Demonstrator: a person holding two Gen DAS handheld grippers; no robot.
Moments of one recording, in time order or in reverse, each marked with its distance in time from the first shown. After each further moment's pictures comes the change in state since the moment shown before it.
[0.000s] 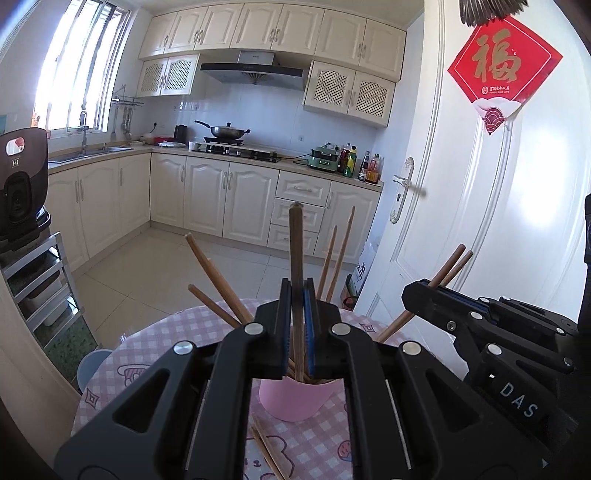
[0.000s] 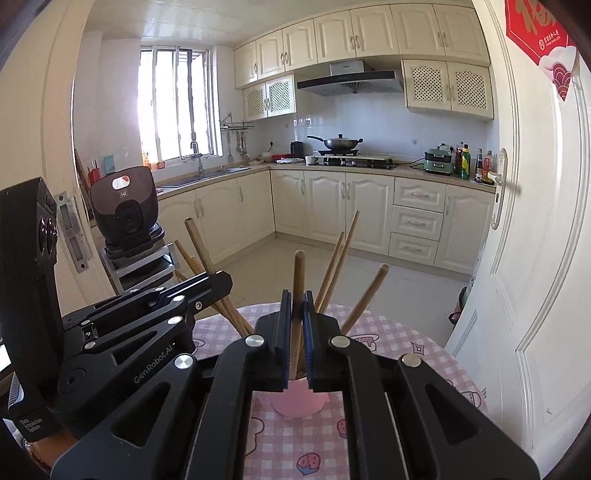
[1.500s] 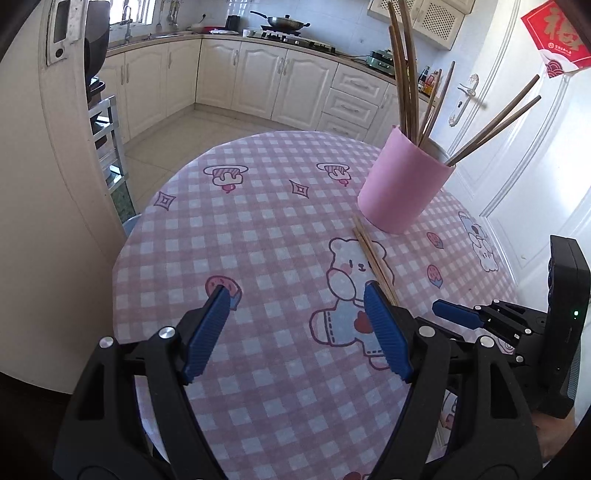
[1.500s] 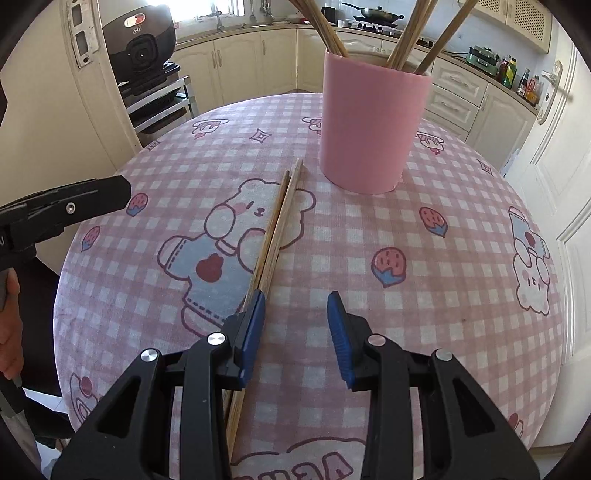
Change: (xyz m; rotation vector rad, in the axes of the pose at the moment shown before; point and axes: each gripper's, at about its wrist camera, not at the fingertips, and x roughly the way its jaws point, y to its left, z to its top) left arm -0.051 0.089 -0.128 -0.150 0.422 0.132; right arm 0.052 0.049 -0.163 -0.118 0.567 0.049
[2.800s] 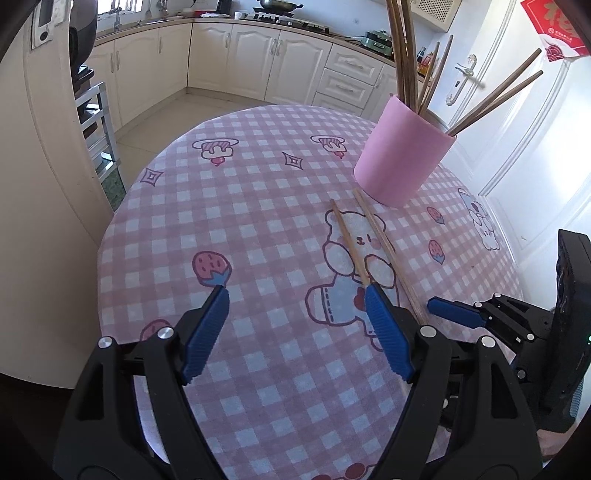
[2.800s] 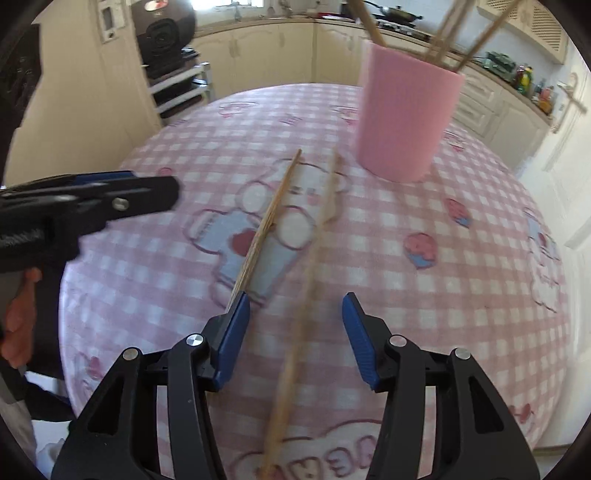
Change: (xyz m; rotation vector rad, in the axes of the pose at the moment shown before) left arm 0.013 -0.001 -0.009 0.019 0.077 -0.014; right arm -0.003 0.028 -0.007 -0.057 0.008 0.053
